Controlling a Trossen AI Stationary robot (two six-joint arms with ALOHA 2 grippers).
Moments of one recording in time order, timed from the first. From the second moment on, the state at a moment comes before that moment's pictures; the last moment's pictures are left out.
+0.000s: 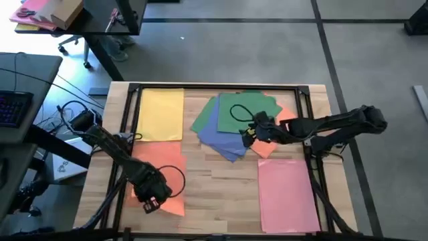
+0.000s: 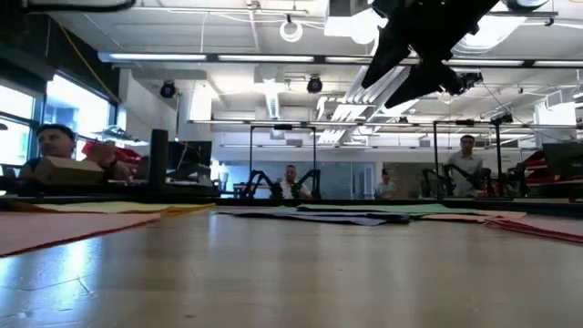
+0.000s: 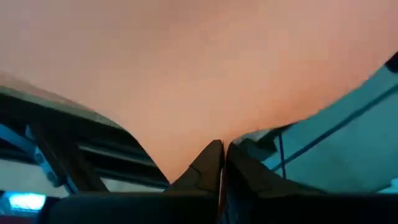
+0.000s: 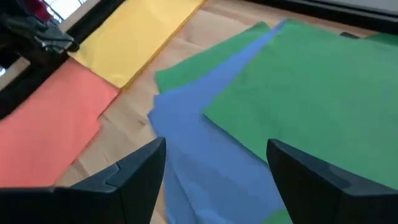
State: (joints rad) left arm -0.68 1.57 1.09 -1.10 0.44 -1.26; right arm 0.10 1.26 0.90 -0.44 0.50 0.86
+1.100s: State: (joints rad) left arm -0.74 1.51 1.04 -1.26 0.25 -1.10; right arm 0.06 1.26 0.90 -0.44 0.46 0.80
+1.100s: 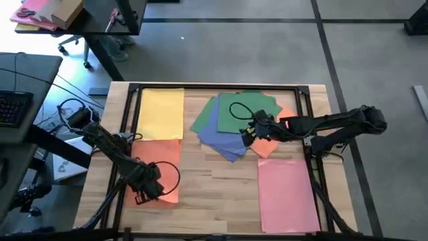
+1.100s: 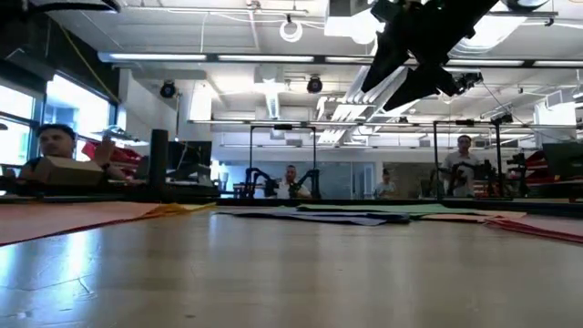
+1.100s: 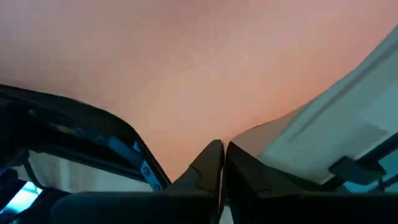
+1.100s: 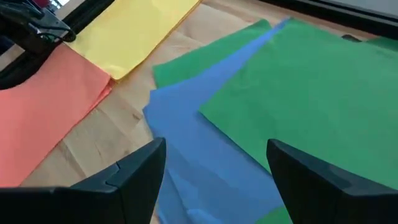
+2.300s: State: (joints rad) left arm -0.80 1.57 0.98 -1.20 0.33 -0.89; right arm 0.06 1.26 0.90 -0.45 0.46 0.80
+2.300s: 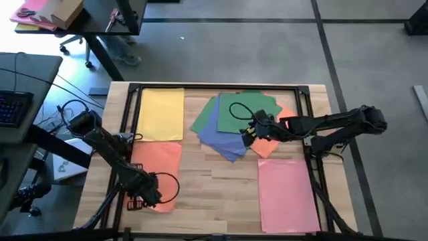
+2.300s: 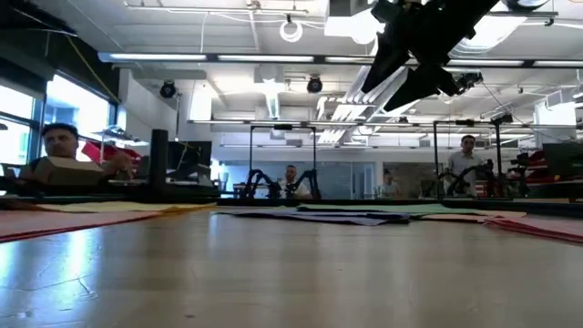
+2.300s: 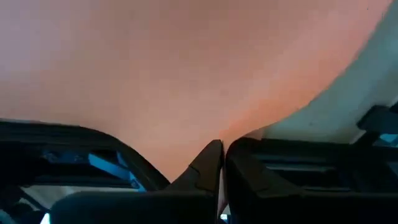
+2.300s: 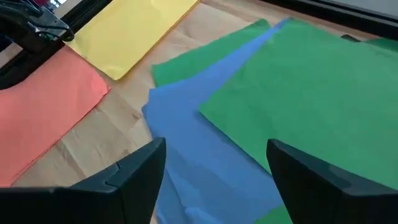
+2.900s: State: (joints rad) left arm -0.76 1.57 0.98 -1.09 0.33 -0.94; right arm 0.06 1.26 0.90 -0.44 0.46 0.78
